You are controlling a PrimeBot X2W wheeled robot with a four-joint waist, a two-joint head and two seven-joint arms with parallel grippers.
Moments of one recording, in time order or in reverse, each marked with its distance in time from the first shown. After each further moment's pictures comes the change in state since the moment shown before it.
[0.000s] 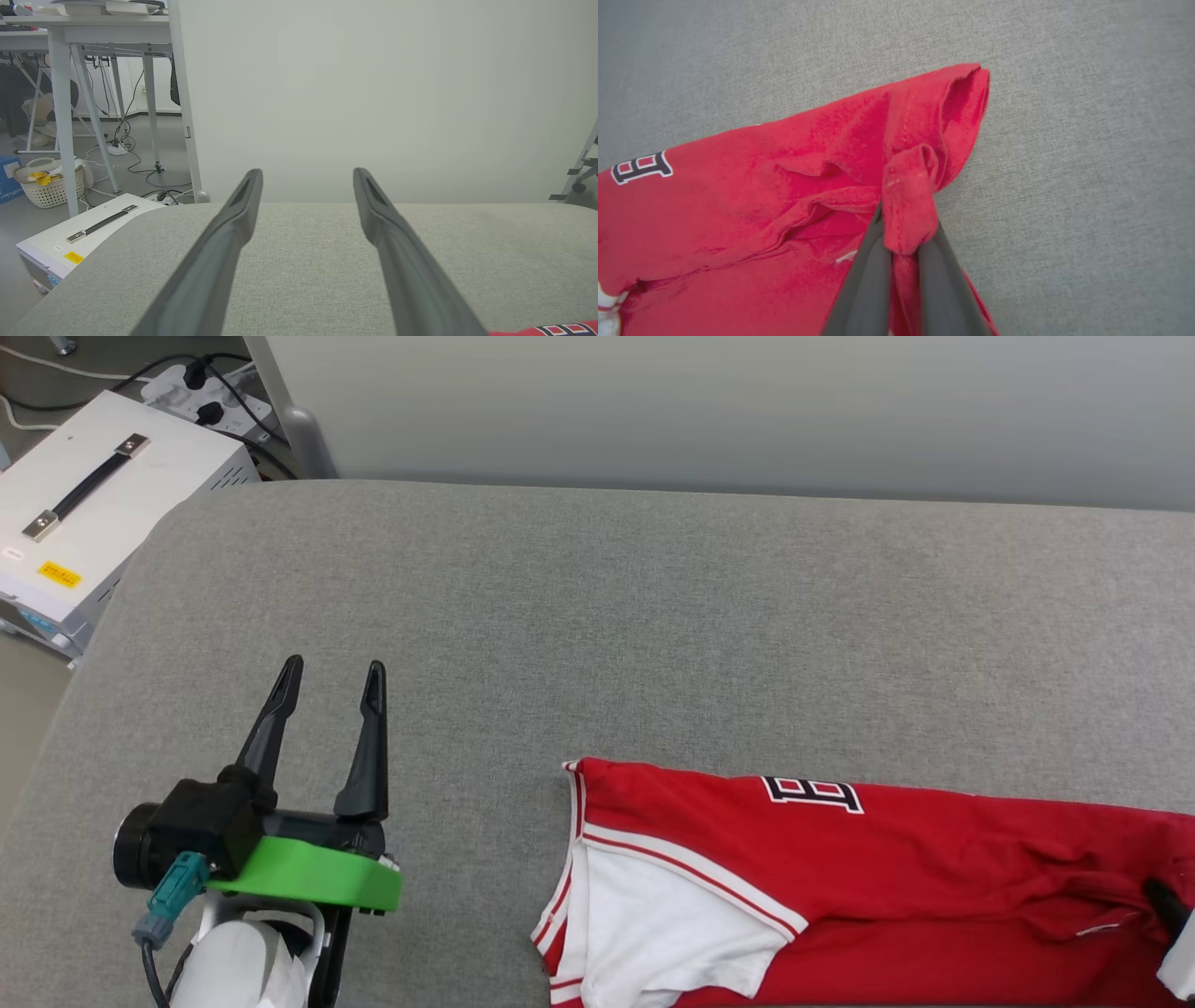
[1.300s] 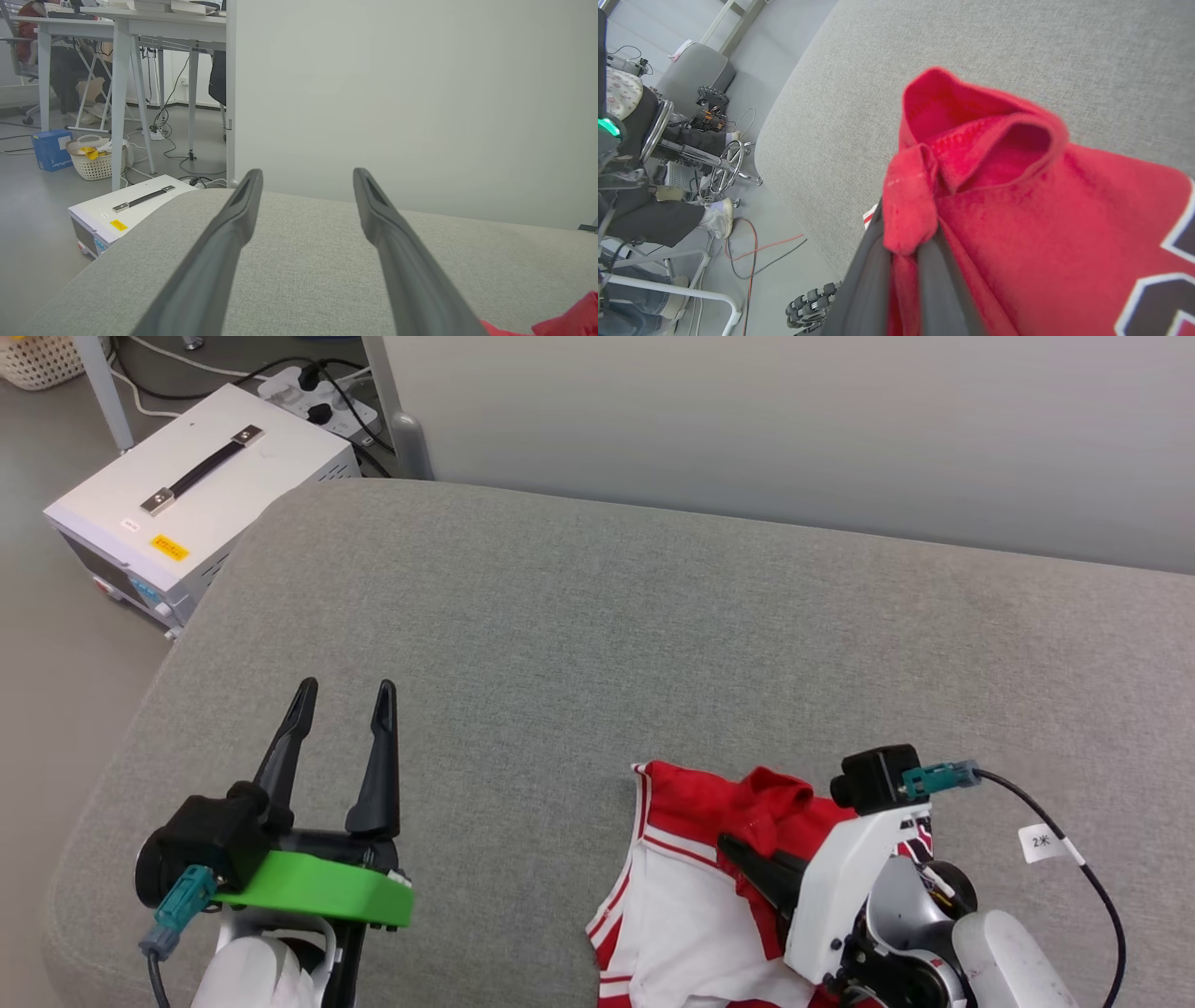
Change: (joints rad) left arm 0.025 -0.020 -0.008 0.014 -0.051 0.000 0.000; right arm -0.133 0.255 0.581 -0.123 0.116 0.000 0.035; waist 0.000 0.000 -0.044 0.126
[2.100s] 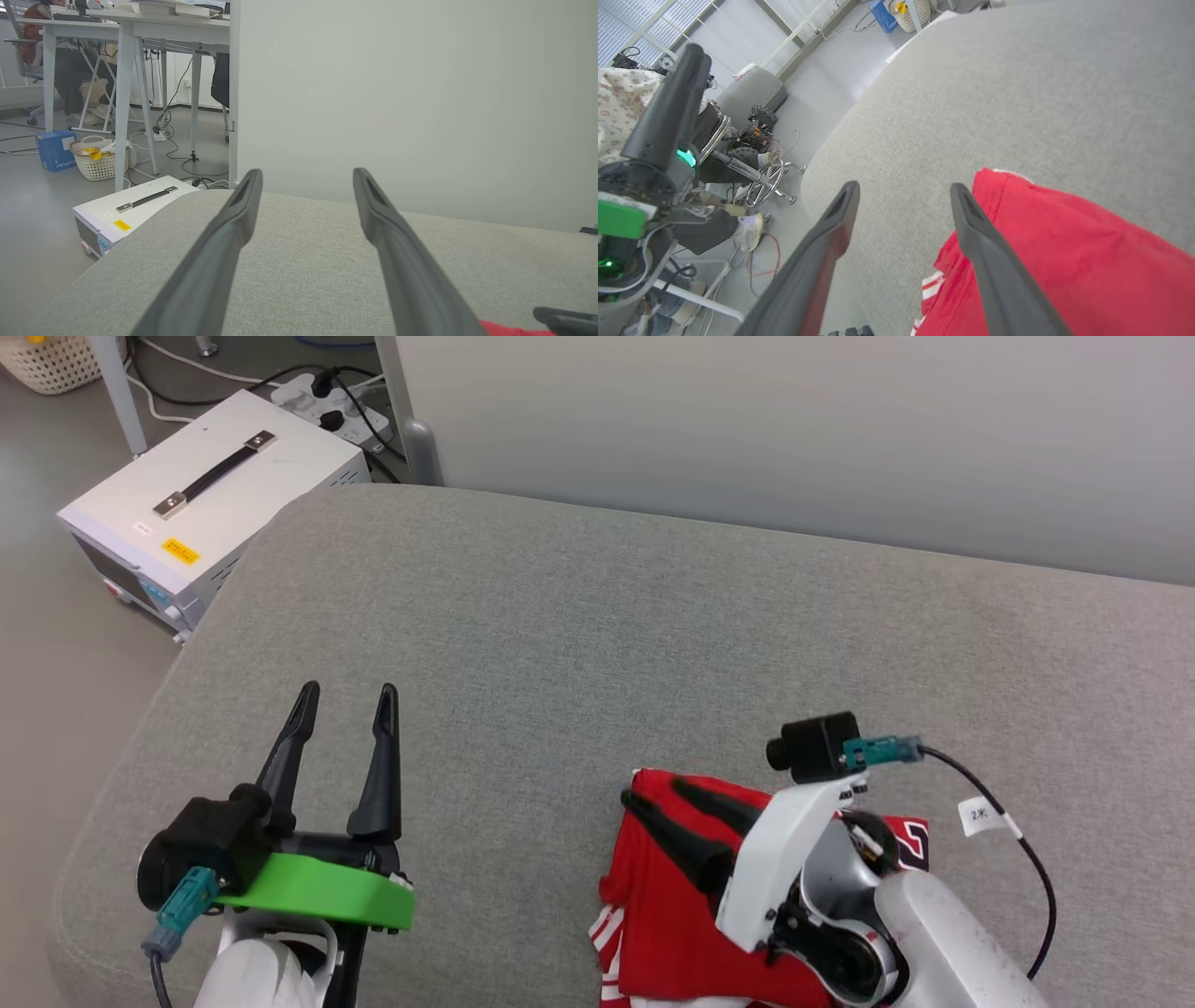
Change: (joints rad) left arm 0.002 0.000 -0.003 0.005 -0.001 0.000 0.000; right arm -0.130 0.001 0.187 0.132 0.133 0.000 -0.218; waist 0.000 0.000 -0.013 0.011
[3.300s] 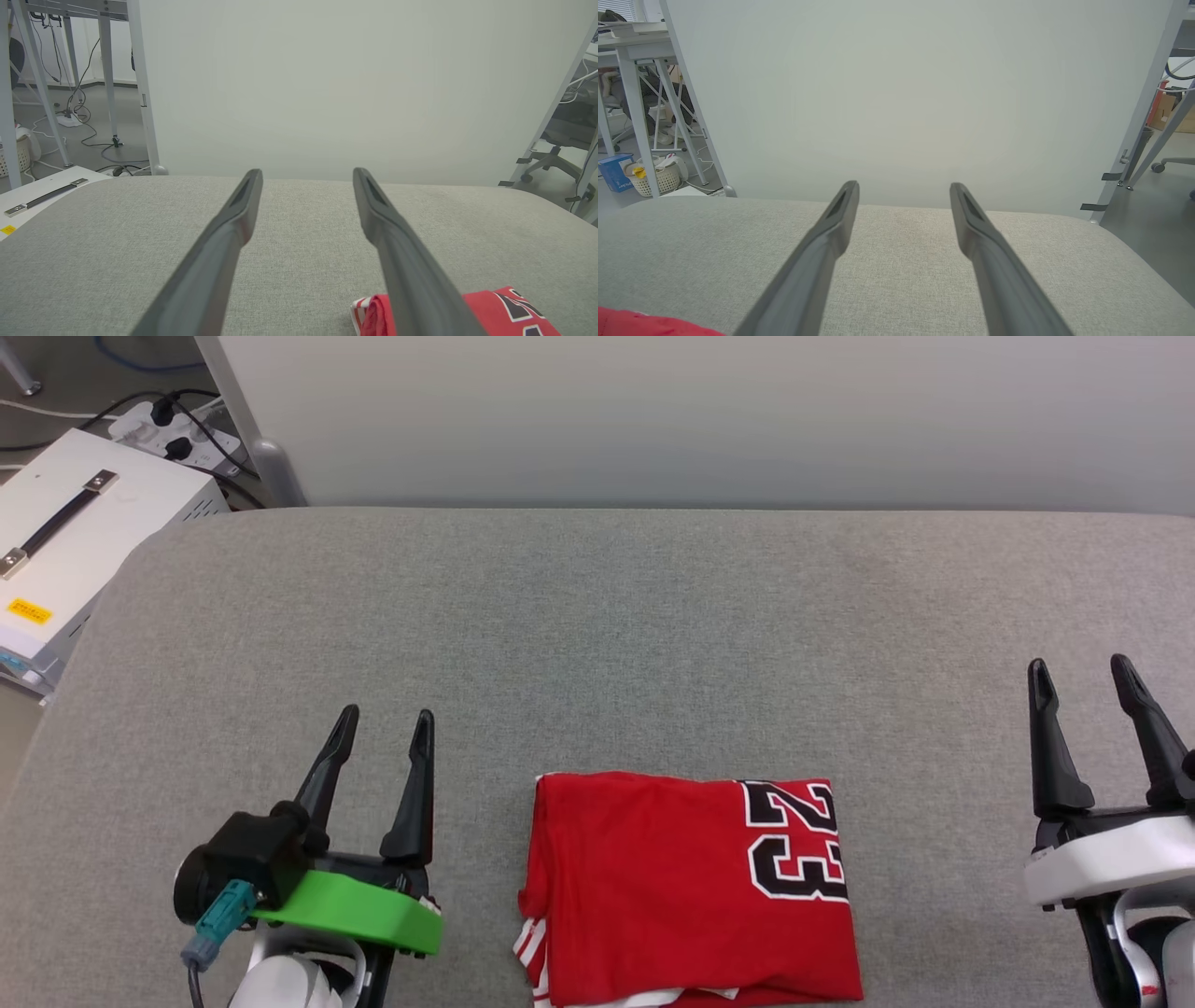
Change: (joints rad) left arm 0.019 -0.005 -0.052 0.017 0.000 0.000 0.000; right arm 0.203 -0.098 -0.550 -0.300 -0.573 0.000 -0.470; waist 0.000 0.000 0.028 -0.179
